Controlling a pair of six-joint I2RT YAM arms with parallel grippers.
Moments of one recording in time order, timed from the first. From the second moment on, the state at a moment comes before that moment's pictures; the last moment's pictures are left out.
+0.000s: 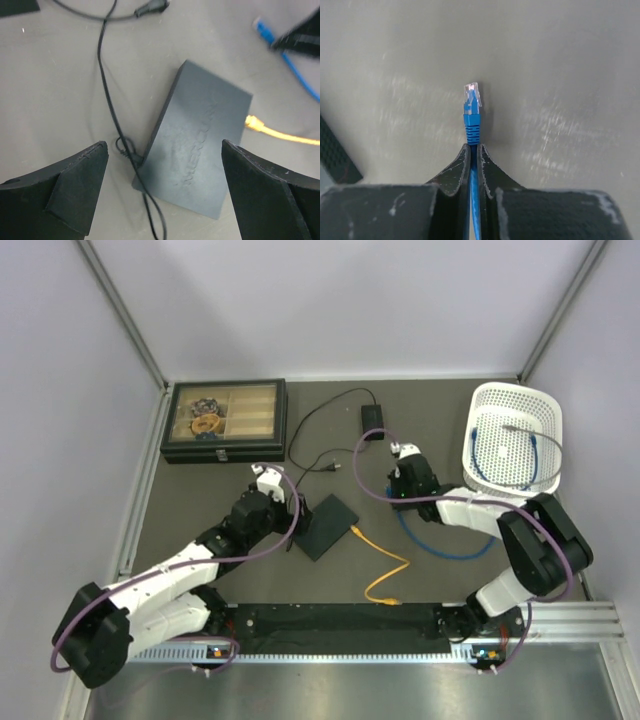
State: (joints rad) left arm -0.68 0.97 0.40 0.10 -0.10 -0.37; right arm 0.50 1.54 0.70 0.04 0.09 0.31
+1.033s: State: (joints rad) left arm -0.68 1.14 0.55 0.35 0.18 -0.92; right arm 1.05 1.19 0.53 0.44 0.40 -0.15
